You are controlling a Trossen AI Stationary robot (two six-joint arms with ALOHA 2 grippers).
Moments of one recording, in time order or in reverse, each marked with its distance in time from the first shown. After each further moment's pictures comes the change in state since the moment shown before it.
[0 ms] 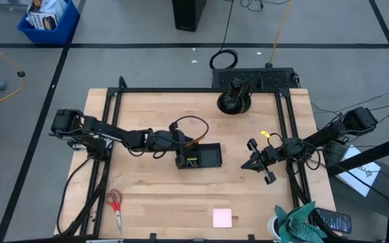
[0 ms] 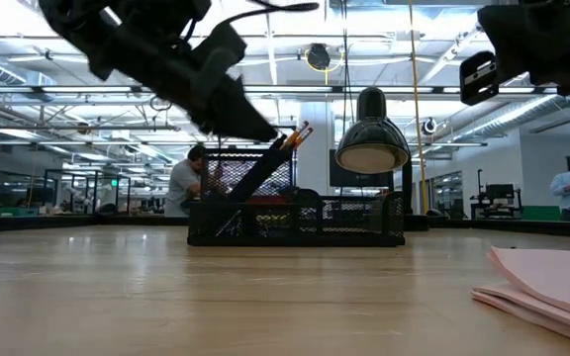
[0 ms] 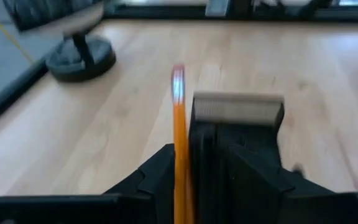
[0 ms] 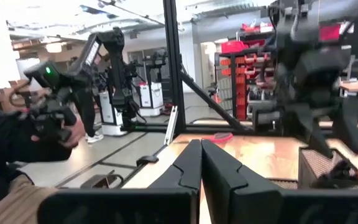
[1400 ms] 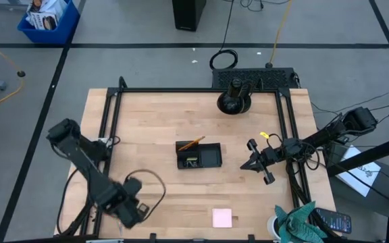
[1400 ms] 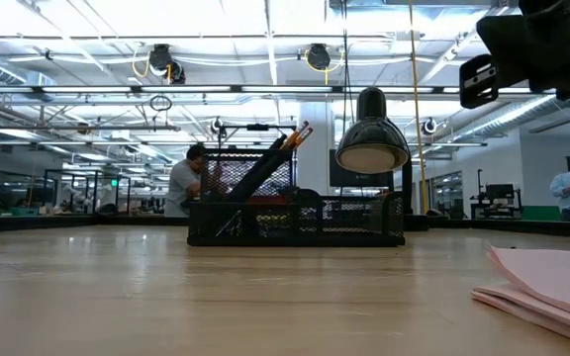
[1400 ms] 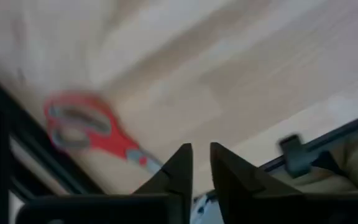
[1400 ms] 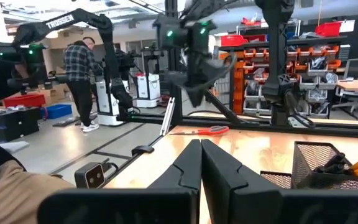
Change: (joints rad) left arm -0.781 0.076 0.608 -1.560 0.287 -1.812; right arm -0.002 0.000 0.000 -0.040 -0.001 -0.044
